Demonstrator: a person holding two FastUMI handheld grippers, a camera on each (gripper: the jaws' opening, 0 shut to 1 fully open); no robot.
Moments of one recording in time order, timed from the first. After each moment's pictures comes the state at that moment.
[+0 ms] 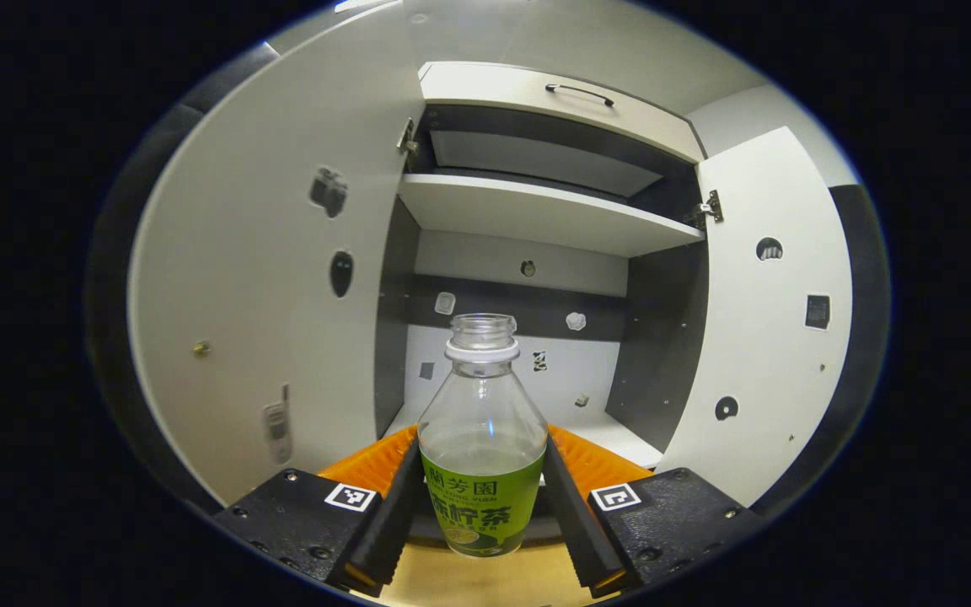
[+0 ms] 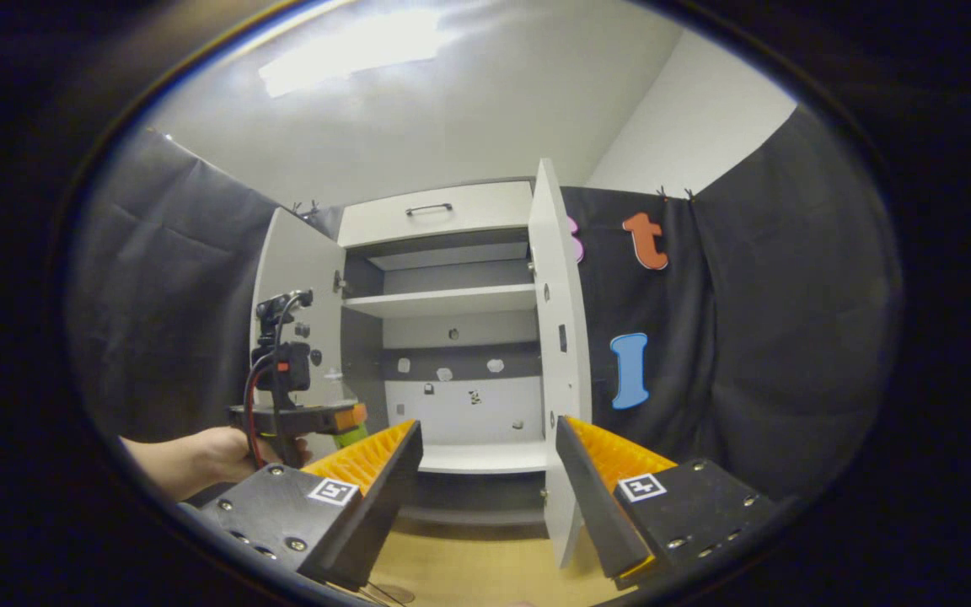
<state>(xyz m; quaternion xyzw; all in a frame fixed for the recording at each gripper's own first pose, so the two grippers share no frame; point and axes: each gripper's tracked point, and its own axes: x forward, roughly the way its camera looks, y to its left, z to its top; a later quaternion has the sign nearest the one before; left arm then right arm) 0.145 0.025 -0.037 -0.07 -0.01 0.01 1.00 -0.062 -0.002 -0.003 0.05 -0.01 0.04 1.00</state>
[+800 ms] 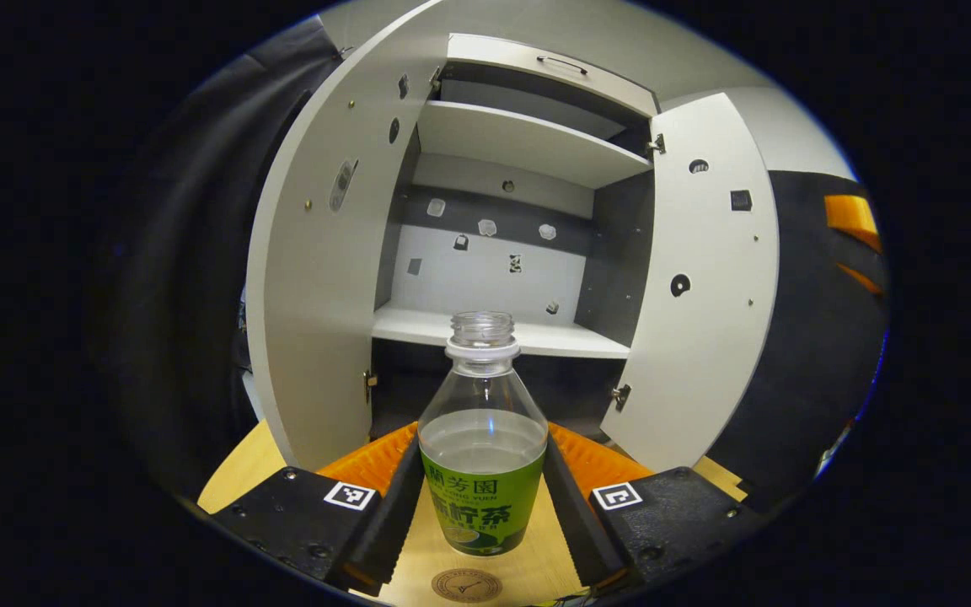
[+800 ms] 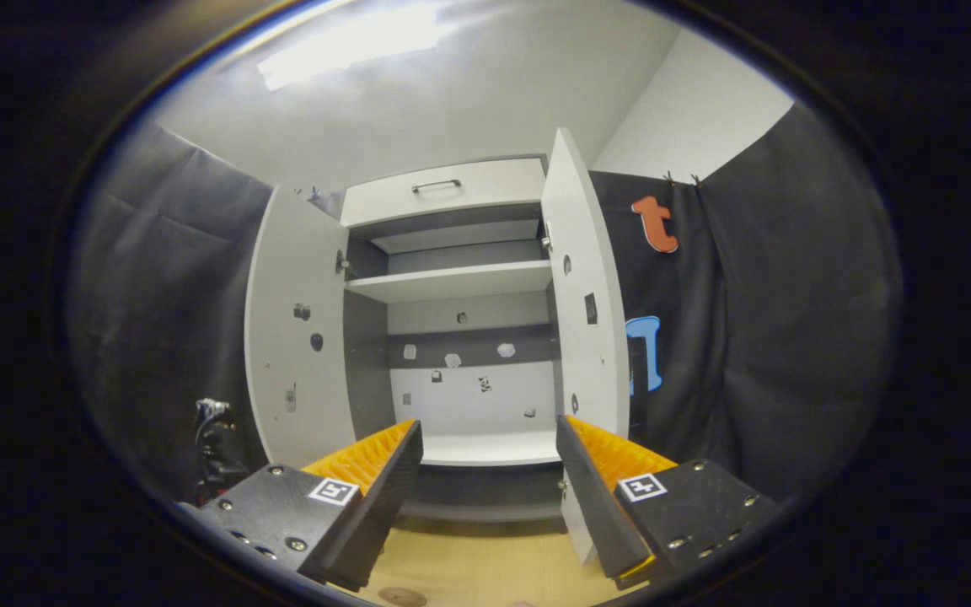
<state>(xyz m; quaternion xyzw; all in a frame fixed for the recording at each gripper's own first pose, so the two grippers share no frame) 0.057 -0.016 -0.221 -0.11 0.06 -0.06 0.99 -0.024 0.027 -0.043 0.04 0.02 0.04 1.00</state>
